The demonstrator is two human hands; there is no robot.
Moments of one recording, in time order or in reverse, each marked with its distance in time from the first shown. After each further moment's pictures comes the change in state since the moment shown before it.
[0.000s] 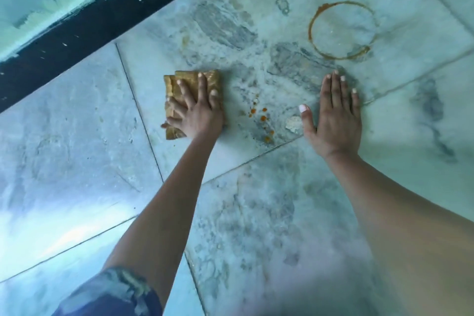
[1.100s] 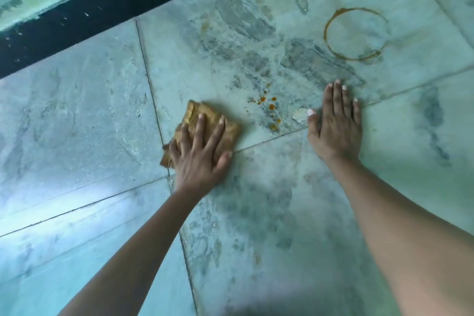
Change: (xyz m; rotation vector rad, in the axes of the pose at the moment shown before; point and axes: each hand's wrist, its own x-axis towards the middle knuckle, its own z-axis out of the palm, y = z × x) left_hand -0.104 -0.103 0.013 0.217 -0.010 0.396; right_hand -0.021 -0.002 0.004 0.004 0.017 -0.052
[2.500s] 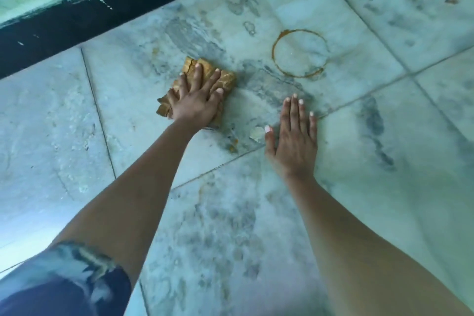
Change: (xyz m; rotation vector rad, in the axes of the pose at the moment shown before) left_hand 0.159 0.096 -0.040 -0.141 -0.063 0.067; right_hand 0.000 -0.002 -0.001 -0.006 0.143 0.054
